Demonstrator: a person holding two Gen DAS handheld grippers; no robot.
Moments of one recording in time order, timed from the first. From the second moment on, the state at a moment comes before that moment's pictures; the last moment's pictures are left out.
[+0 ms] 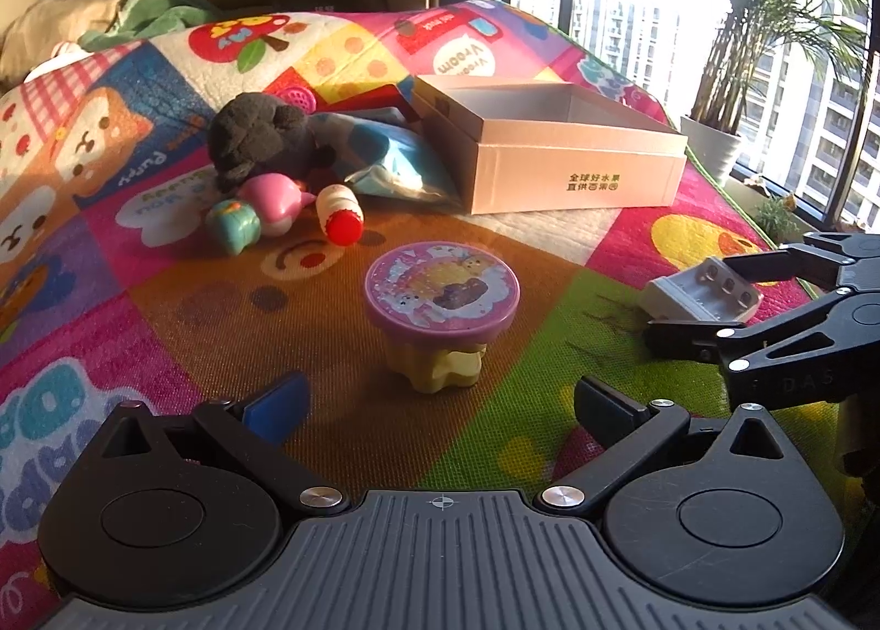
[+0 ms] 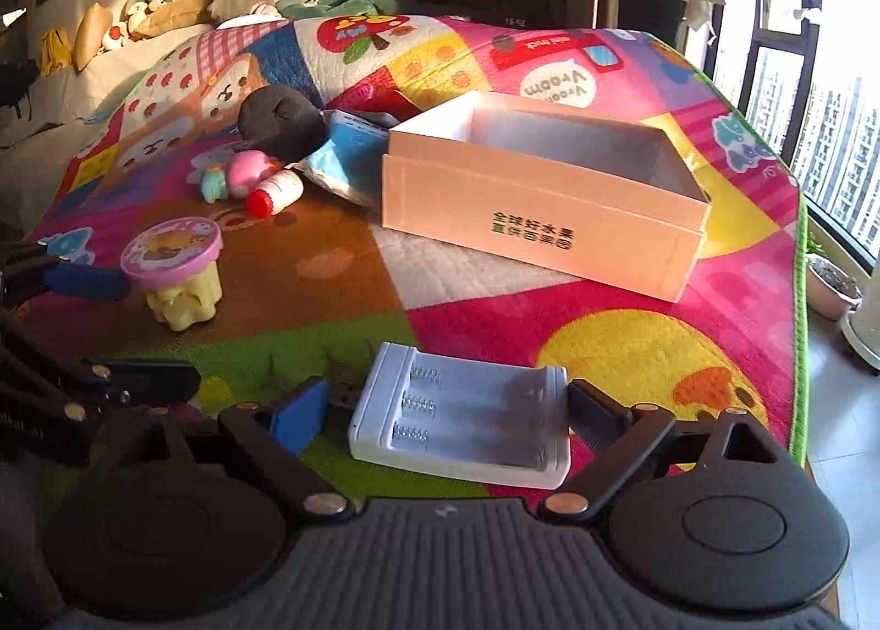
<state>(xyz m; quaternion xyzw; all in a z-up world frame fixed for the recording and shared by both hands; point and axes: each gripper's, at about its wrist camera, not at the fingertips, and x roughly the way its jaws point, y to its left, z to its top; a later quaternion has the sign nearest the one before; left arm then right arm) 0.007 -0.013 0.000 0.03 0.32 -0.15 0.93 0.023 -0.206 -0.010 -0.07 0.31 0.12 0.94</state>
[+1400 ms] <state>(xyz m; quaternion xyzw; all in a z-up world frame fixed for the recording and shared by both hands) -0.007 -0.043 0.062 0.12 0.24 -0.22 0.94 -0.010 -0.231 0.026 -0.06 0.28 0.10 0.95</state>
